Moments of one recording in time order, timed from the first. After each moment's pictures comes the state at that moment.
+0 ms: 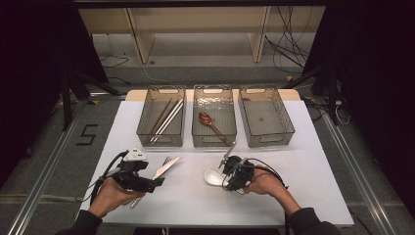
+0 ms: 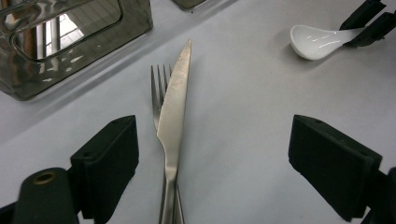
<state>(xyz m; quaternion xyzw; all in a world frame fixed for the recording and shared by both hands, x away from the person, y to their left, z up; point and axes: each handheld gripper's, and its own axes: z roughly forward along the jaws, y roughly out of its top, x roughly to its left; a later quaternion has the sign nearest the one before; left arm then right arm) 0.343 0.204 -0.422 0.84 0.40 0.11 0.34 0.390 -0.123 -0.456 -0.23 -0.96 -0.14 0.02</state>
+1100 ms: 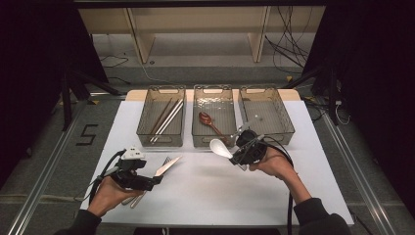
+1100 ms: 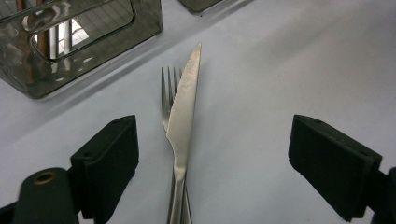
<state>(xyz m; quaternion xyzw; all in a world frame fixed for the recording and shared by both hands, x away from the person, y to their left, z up) 0.345 0.210 -0.421 0.84 0.41 0.12 0.35 0.422 -0.154 -0.392 -0.30 -0.92 -0.25 -0.03</state>
